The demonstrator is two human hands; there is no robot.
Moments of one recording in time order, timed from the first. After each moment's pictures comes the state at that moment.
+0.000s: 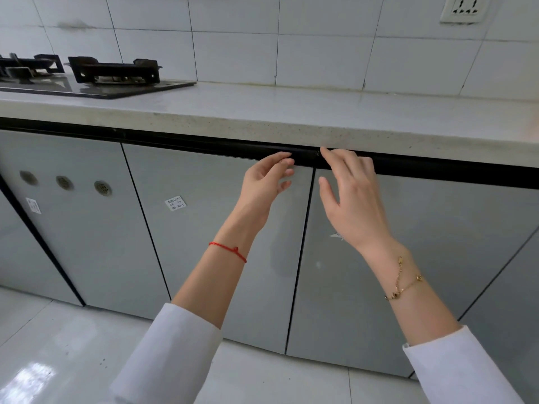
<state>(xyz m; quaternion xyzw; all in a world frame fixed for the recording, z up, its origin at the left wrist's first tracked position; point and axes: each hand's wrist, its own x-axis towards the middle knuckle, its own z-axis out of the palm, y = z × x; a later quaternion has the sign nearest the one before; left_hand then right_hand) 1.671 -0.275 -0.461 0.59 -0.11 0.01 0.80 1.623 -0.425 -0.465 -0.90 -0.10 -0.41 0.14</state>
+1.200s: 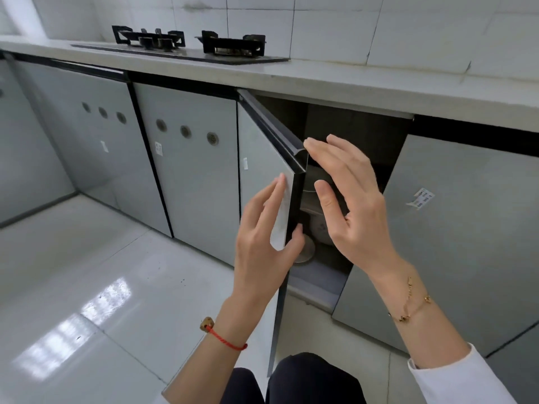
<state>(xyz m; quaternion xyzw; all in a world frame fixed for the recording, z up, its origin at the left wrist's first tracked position) 1.483 -0.157 -0.561 0.77 -0.14 0.46 0.42 1.518 -0.294 -0.494 -0.75 -0.40 -0.42 0.31</state>
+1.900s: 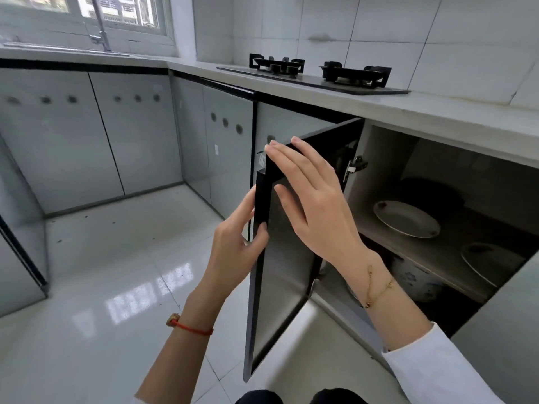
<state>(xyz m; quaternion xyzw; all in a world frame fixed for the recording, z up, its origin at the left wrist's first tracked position) 1.441 0.023 -0.560 0.79 -0.04 0.44 0.43 1.526 -0.103 -0.483 -0.70 -0.54 -0.39 0.26</state>
